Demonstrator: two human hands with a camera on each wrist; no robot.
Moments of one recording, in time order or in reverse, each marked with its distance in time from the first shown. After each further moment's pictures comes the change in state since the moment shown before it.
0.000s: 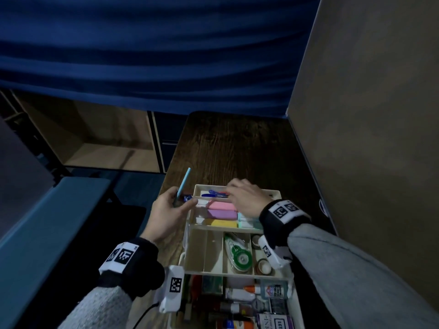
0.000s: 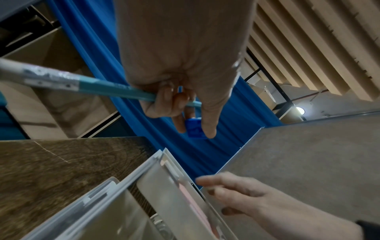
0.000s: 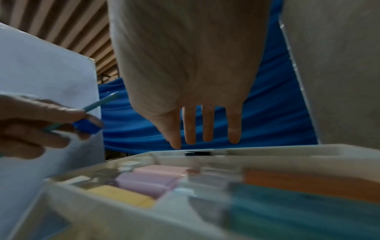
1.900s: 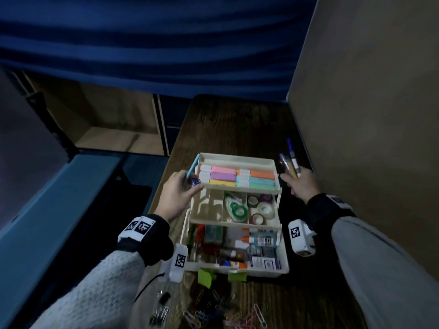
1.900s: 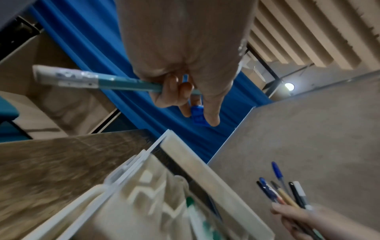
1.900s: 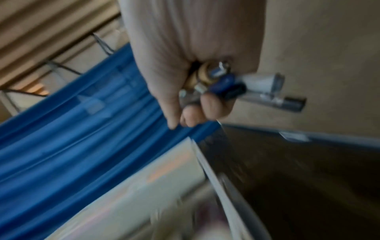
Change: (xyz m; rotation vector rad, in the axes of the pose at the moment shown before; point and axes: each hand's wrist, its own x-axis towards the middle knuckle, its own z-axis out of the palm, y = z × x) left_hand -0.076 0.006 0.000 0.234 0.016 0.115; right_hand -0.121 0.078 0.017 0.784 0.488 0.580
